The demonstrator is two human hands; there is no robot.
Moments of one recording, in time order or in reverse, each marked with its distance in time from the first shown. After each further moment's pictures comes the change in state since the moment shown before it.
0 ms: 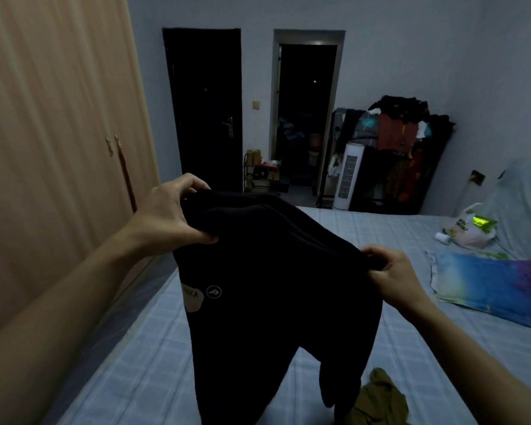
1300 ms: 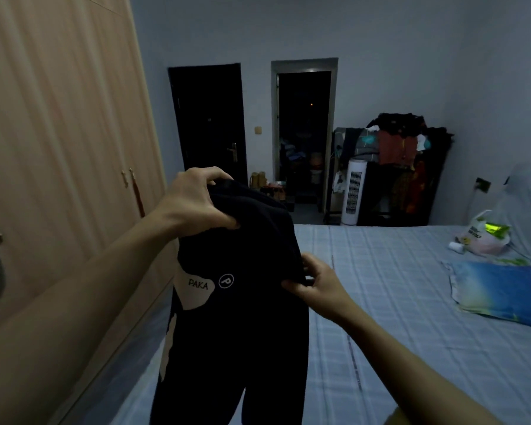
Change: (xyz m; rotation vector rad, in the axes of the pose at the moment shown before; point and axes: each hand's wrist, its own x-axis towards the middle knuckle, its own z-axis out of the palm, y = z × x) left_hand 0.035 0.011 -0.054 0.156 0.027 0.046; right_hand 0.014 -0.048 0.149 0.132 -0.183 -0.062
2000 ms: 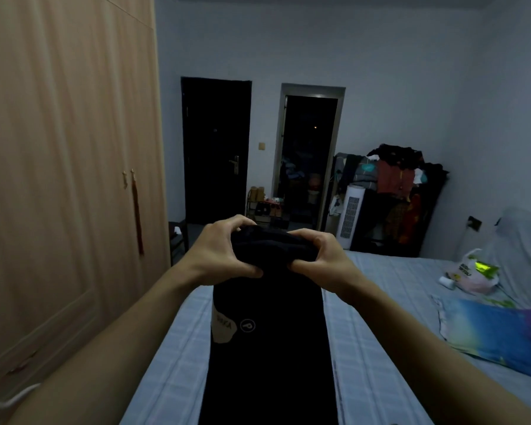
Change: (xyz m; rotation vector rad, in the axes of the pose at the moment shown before) left_hand -0.025 -0.014 0.049 -0.266 -0.064 0.007; right_hand 0.041 -0.101 -0.031 -0.040 -0.160 -0.072
